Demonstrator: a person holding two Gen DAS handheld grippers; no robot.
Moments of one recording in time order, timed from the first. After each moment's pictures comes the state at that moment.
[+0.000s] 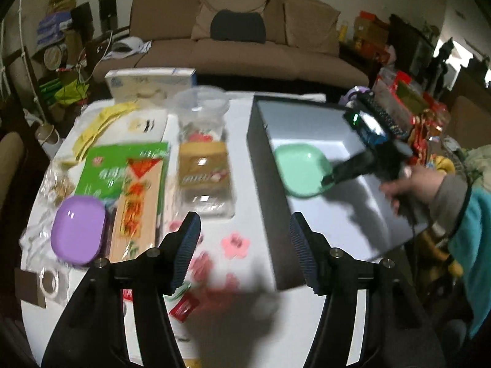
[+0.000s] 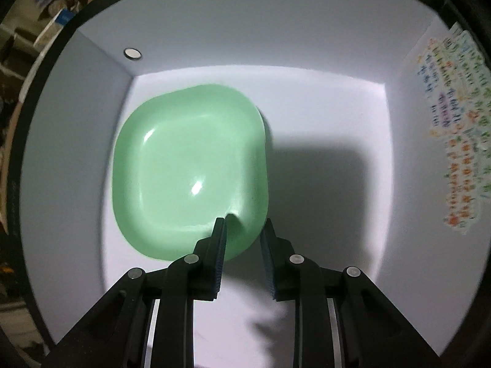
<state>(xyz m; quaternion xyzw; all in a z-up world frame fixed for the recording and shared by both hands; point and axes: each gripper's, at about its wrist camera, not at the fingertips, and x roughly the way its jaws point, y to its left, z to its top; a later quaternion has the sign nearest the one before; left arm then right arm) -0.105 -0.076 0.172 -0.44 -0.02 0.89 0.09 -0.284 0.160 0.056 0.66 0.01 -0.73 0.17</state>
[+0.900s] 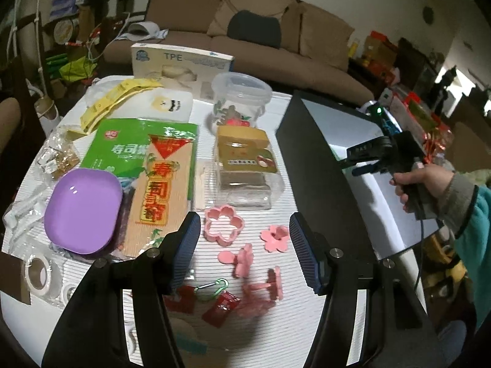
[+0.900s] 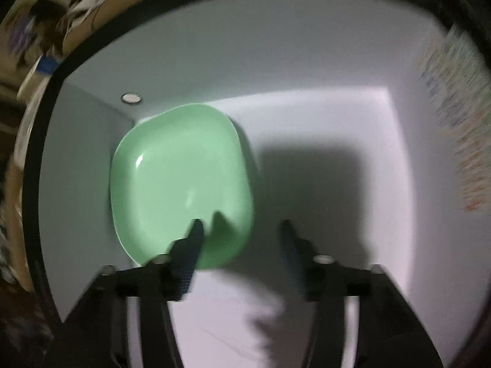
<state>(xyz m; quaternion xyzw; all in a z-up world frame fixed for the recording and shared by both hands) -0.108 -0.143 0.131 -0.42 -0.09 0.90 0.11 -0.235 0.179 0.096 0.63 -0.01 -0.77 0.11</state>
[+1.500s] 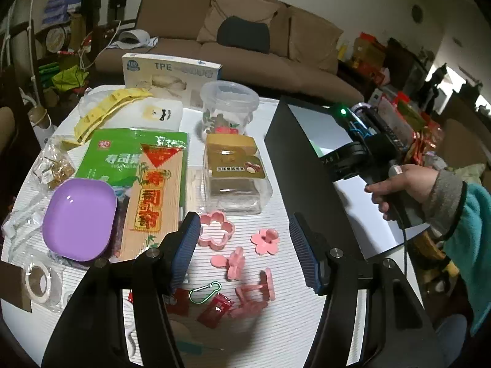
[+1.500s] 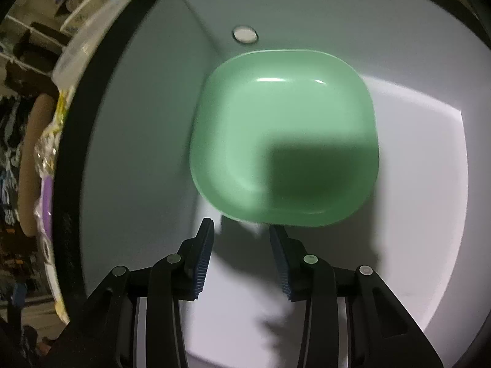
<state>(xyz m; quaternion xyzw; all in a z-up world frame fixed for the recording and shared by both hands) -0.105 -0.143 0.141 -0.40 -0.08 0.90 0.12 -0.178 0.144 0.096 0.66 0.00 -0.72 0.21</state>
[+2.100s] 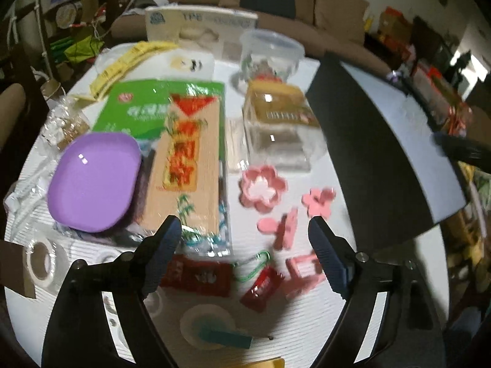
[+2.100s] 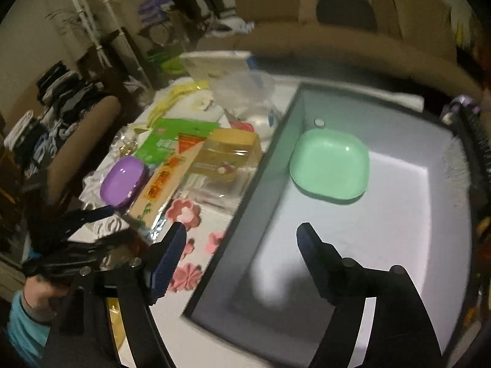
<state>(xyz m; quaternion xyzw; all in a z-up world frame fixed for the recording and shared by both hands) -0.111 -0.164 0.077 -0.49 -0.06 0.87 0.08 -0.101 0.079 0.174 0.43 0.05 -0.84 0.32</state>
